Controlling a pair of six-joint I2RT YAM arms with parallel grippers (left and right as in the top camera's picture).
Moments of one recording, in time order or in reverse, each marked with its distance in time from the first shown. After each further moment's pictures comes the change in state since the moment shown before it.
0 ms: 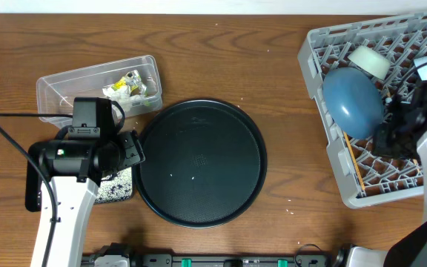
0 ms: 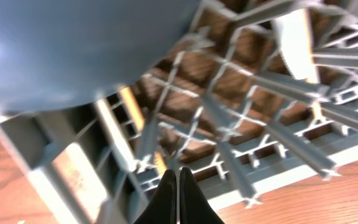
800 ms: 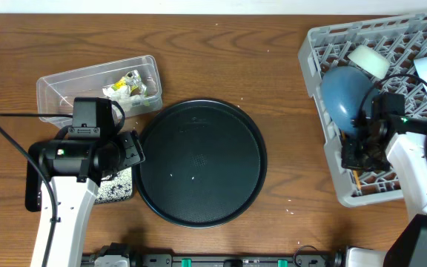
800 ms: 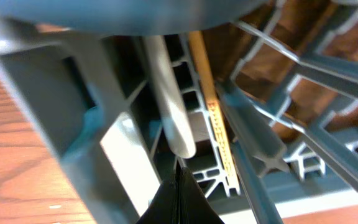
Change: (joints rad) left arm 0.000 0.000 0.000 -0.001 0.000 0.000; right arm 0.167 0.001 -0.177 0.068 -0.070 0.141
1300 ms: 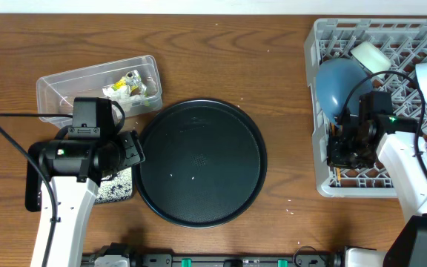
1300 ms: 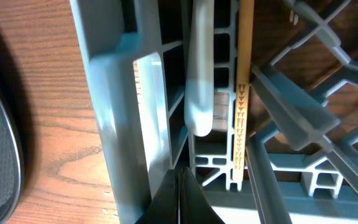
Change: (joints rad) left arm 0.000 0.000 0.000 0.000 0.000 0.000; right arm 0.064 0.000 -0.006 0.011 -0.139 0.001
